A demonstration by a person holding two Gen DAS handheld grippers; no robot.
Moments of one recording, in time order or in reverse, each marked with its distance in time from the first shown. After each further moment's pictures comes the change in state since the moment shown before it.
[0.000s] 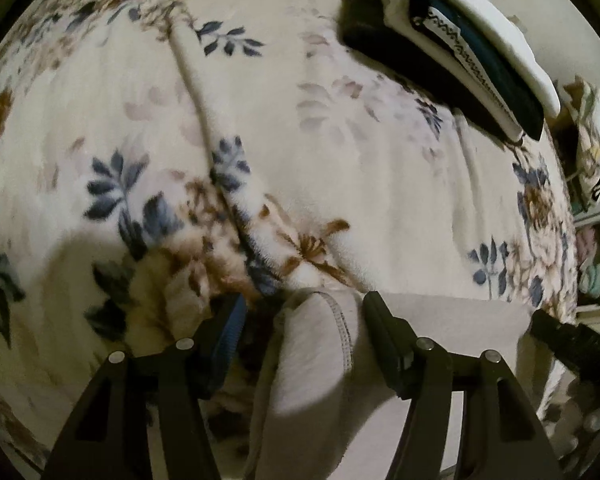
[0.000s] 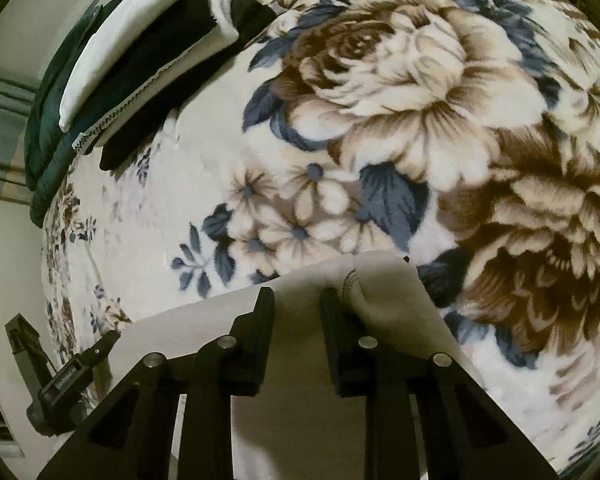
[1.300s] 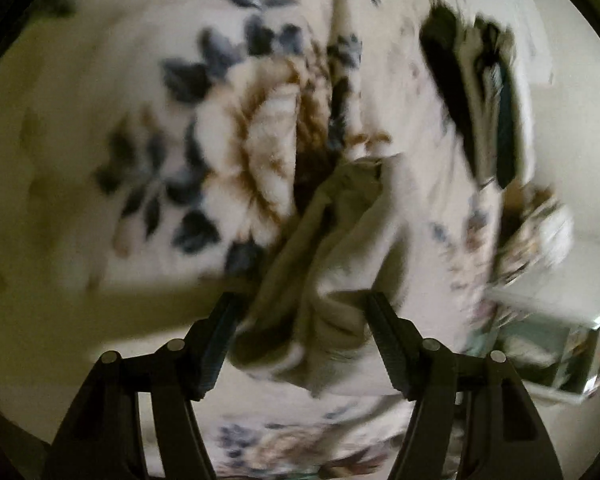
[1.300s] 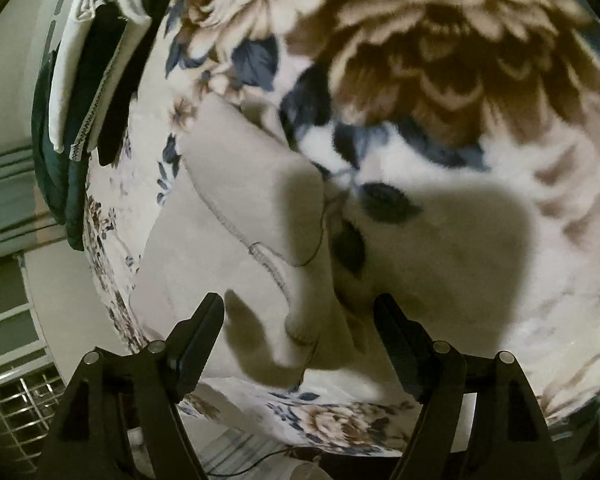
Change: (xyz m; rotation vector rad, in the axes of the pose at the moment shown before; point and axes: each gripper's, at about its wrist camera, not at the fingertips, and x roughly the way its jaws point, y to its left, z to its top) left arm -0.020 0.077 -0.085 -0.505 0.144 -0.424; right arm -0.007 -0.088 -0.070 0.314 0.234 0.228
